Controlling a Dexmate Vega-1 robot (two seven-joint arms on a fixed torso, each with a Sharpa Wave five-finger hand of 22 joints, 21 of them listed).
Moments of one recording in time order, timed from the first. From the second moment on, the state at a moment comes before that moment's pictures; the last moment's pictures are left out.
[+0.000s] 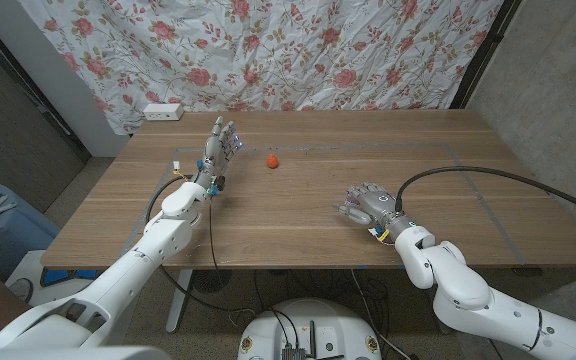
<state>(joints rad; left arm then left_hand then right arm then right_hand) 0.84 0.51 0.37 -1.30 -0.65 -0.29 -0.03 0.00 0.01 0.12 0.10 0.37 0.01 -0.21 0.19 0.19 -0.02 -0.15 0.20 0.19 0.03 -0.03 0.18 0.18 0.08 0.04 0.20 0.18 -1.10 -0.94 -0.78 -2.20 -0.91 -0.70 0.09 0.01 0.06 0.29 0.03 0.19 0.13 -0.08 0.18 0.18 0.14 -0.05 0.18 0.19 -0.09 0.00 0.22 0.24 -0.03 0.04 0.18 0.17</state>
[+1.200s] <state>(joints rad) 0.84 0.51 0.37 -1.30 -0.65 -0.29 -0.03 0.00 0.01 0.12 0.10 0.37 0.01 -0.21 0.19 0.19 -0.02 -0.15 0.20 0.19 0.03 -0.03 0.18 0.18 0.08 0.04 0.20 0.18 -1.16 -0.91 -0.74 -2.10 -0.95 -0.61 0.02 0.00 0.07 0.27 0.07 0.19 0.09 -0.07 0.18 0.18 0.17 -0.06 0.19 0.18 -0.09 0.00 0.22 0.25 -0.03 0.03 0.18 0.17</state>
